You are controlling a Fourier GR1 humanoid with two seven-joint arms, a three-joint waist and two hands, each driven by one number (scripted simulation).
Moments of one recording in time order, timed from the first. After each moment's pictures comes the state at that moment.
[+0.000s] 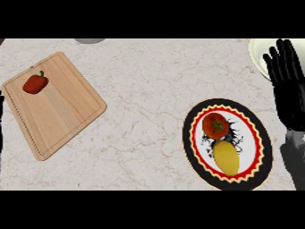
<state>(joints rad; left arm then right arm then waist) -0.10 0.57 -0.07 -1.30 0.19 0.45 -0.14 -0.30 -0.33 0.01 -1.57 -0.27 -0.13 -0.08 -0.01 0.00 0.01</state>
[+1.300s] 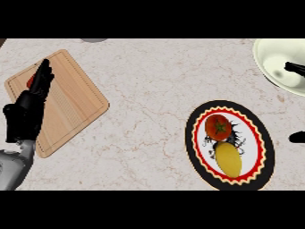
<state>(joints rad) -0.25 0.49 -0.23 -1.54 0.13 0.40 0.11 -0.34 -0.74 0.01 -1.25 0.02 0.40 -0.73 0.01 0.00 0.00</state>
